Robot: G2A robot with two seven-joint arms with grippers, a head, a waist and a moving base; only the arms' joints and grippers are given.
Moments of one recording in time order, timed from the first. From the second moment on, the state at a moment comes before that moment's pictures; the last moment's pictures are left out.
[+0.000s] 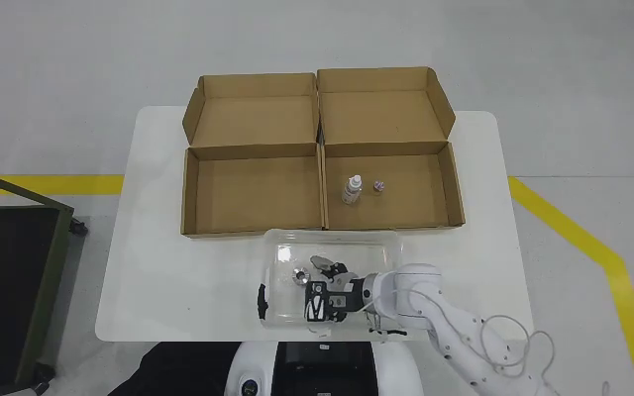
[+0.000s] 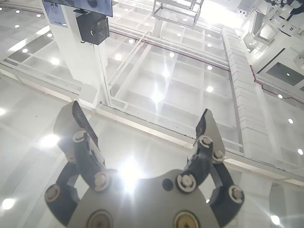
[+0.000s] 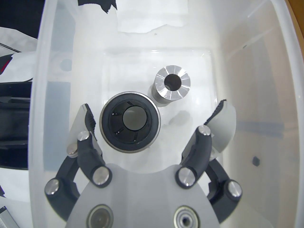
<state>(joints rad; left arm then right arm) -0.17 -0.33 -0.48 -1.21 3.07 0.34 0.06 -1.19 -1.14 0.86 -1.80 -1.42 -0.80 0.51</state>
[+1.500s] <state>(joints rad) -0.17 -0.33 -0.48 -1.21 3.07 0.34 0.06 -1.30 -1.08 1.20 -1.89 -1.06 -0.95 0.11</state>
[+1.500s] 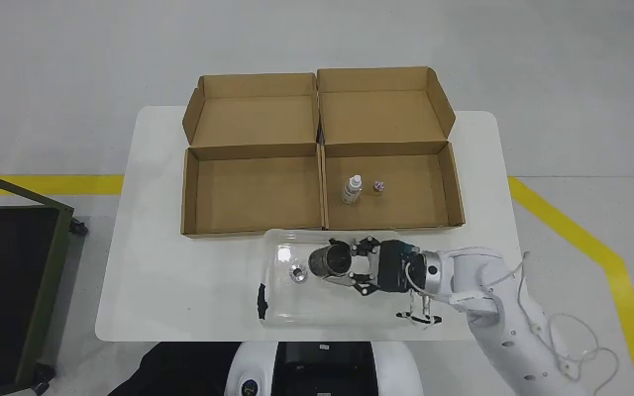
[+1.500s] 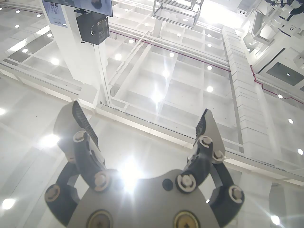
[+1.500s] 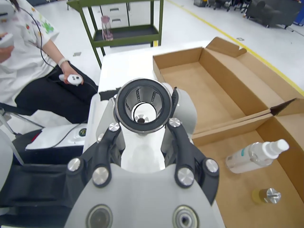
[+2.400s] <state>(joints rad) -0.17 -0.33 -0.48 -1.21 3.07 0.34 0.06 -1.28 -1.09 1.28 -1.97 -0.81 -0.87 -0.13</state>
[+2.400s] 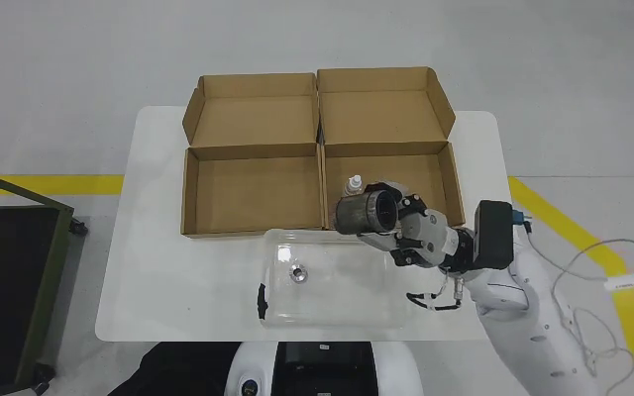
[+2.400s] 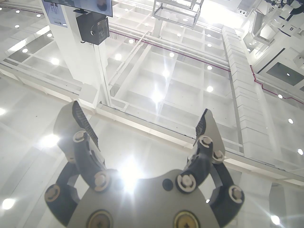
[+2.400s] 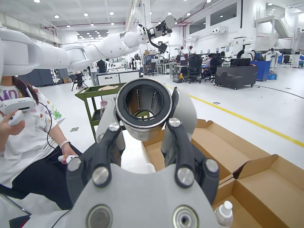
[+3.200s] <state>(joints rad) -0.17 -0.33 -0.48 -1.21 3.07 0.34 0.06 -1.19 -1.12 1.08 -1.91 -1.04 -0.71 0.07</state>
